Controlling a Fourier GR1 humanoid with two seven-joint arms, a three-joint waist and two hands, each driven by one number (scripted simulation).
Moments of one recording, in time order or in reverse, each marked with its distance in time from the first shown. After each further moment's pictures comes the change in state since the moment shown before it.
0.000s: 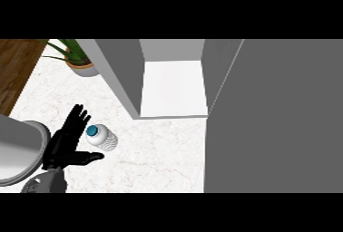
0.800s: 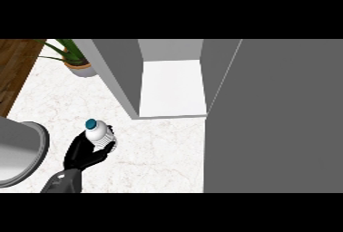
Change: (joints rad) left arm -0.187 0.002 0.003 0.545 -0.114 -0.071 -0.444; right arm 0.100 -0.051 0.027 0.001 0.027 0.005 -0.101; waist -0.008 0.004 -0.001
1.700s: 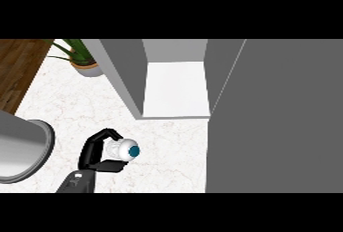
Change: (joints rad) left arm -0.010 -0.069 -0.066 0.015 -0.144 0.288 -0.324; right arm 0.056 -0.031 0.017 -0.002 0.006 -0.035 -0.047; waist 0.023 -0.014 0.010
